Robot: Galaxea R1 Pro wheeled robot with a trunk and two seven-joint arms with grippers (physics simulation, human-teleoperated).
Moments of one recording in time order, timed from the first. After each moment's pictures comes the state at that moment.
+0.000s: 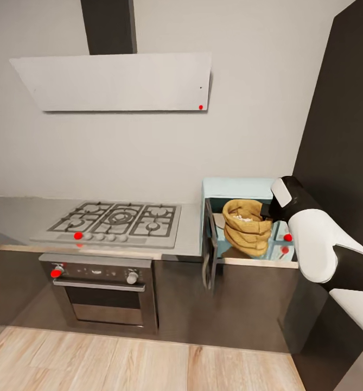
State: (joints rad) left arm 0.00 0.00 0.02 -0.03 0.04 -0.03 0.00; right arm -1.41 -0.06 -0.32 -0.42 -0.17 1.05 -0.57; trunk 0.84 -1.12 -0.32
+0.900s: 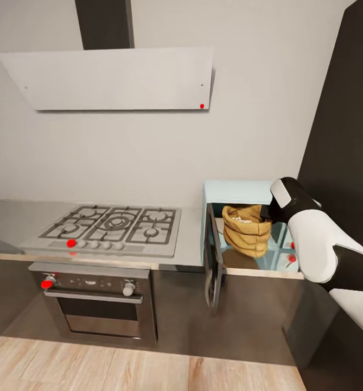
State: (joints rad) left arm 0.00 0.00 0.02 -0.03 0.04 -0.03 0.00; right arm -1.41 -0.06 -0.32 -0.40 -0.17 1.05 -0.57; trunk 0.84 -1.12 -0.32
